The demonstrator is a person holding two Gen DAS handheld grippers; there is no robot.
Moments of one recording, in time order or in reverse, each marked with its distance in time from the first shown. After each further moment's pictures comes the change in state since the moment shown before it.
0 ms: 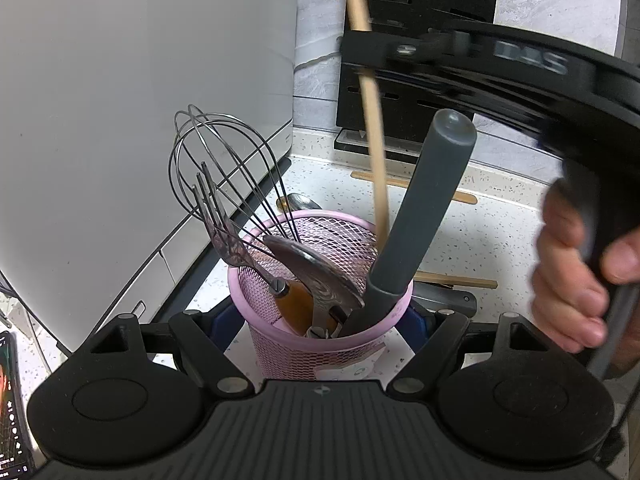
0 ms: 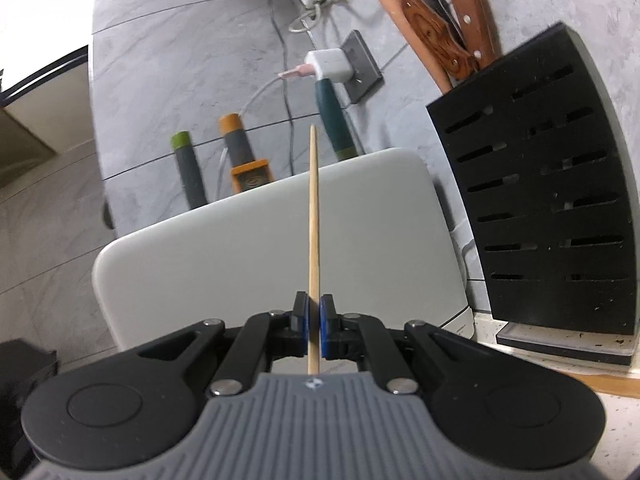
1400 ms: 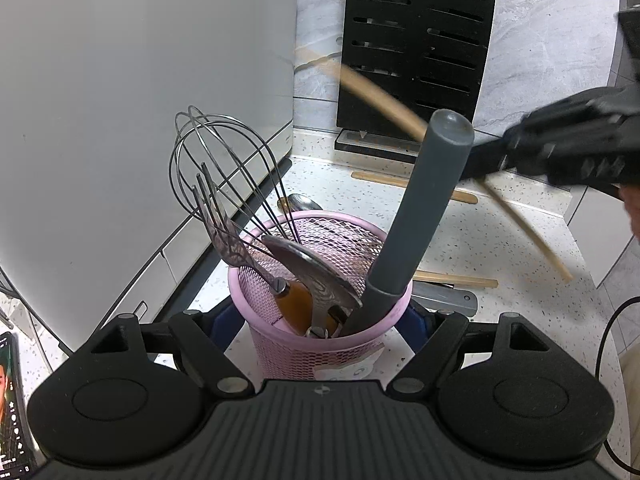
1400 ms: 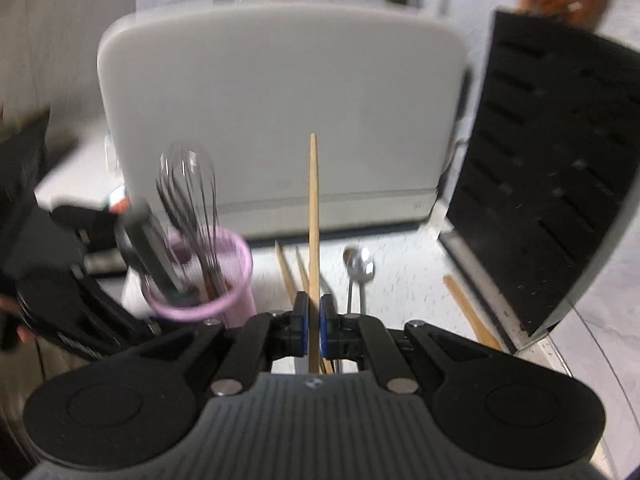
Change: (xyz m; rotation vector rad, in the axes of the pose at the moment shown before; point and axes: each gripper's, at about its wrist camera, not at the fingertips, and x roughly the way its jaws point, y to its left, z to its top) left arm 0.001 0.001 0.000 0.000 -0.002 0.002; right arm 0.004 -0.012 0.035 -0.380 0.640 -0.031
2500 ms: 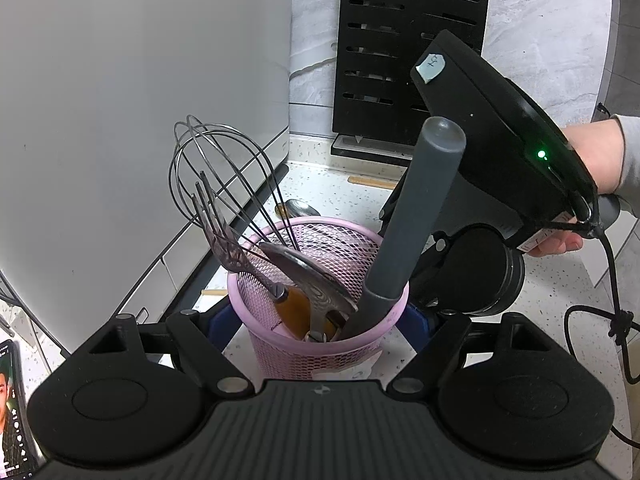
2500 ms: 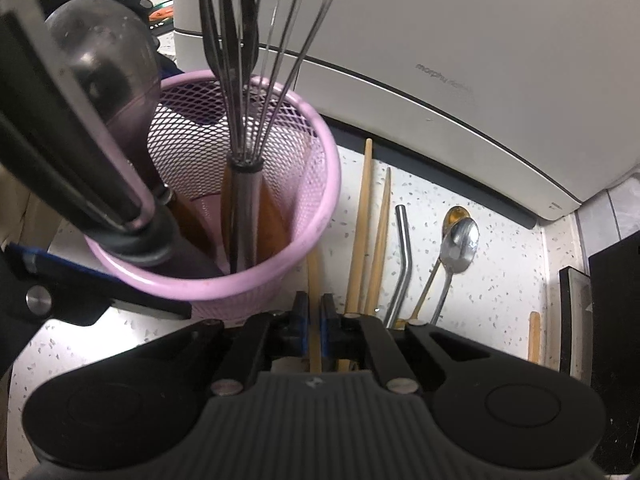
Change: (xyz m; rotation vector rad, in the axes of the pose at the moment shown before) left arm 0.001 -0.001 0.003 0.015 -0.017 -0.009; right arm 0.139 0.038 -0.003 -0.507 0.432 0.123
